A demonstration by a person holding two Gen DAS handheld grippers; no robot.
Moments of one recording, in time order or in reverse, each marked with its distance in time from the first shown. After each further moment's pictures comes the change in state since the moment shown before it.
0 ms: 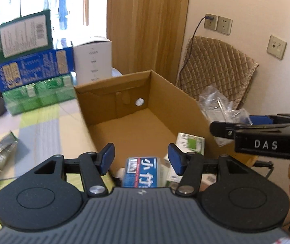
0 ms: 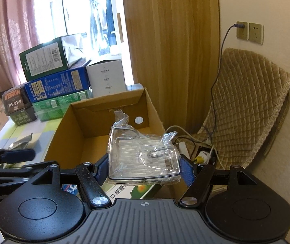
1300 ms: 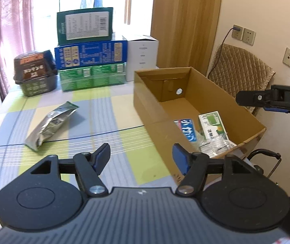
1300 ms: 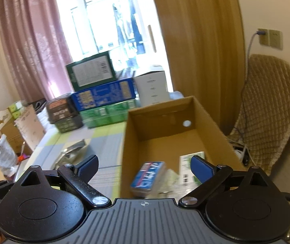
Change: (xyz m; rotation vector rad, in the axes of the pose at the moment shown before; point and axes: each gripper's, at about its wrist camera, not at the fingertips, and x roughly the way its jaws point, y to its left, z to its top) left arm -0.115 0.069 -0.057 -0.116 0.005 0.124; right arm -0.074 0.081 -0.008 0.027 -0.046 0.178
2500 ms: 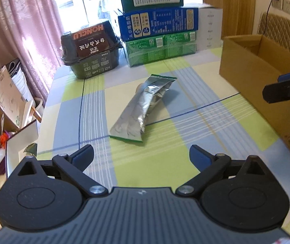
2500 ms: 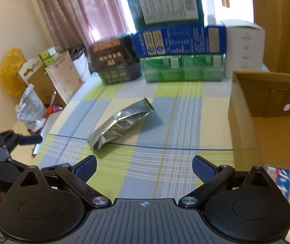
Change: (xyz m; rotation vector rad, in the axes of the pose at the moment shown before) left arm 0.048 0.206 -0.001 0.128 0.155 0.166; right arm 0.191 0.138 -0.011 -0.139 0.309 0.201
